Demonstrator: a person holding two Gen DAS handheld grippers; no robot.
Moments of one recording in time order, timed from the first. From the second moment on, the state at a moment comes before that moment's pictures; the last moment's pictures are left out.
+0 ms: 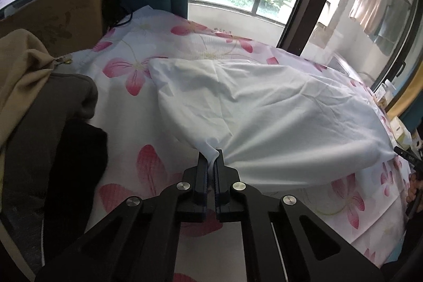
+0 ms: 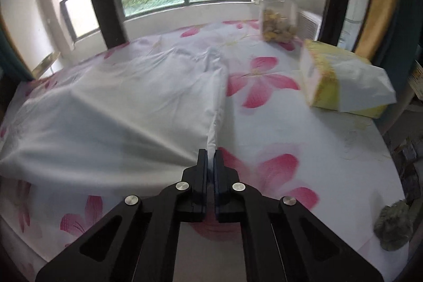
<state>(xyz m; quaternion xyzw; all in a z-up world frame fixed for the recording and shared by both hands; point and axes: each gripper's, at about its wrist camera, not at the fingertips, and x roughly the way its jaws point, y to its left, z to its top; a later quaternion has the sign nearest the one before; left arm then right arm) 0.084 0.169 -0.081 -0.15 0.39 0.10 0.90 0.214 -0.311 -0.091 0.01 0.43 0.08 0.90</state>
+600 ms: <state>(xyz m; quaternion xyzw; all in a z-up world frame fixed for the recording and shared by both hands) 0.052 0.149 -0.089 -0.15 0.41 0.08 0.90 0.152 -0.339 -0.080 0.01 0.41 0.05 0.91</state>
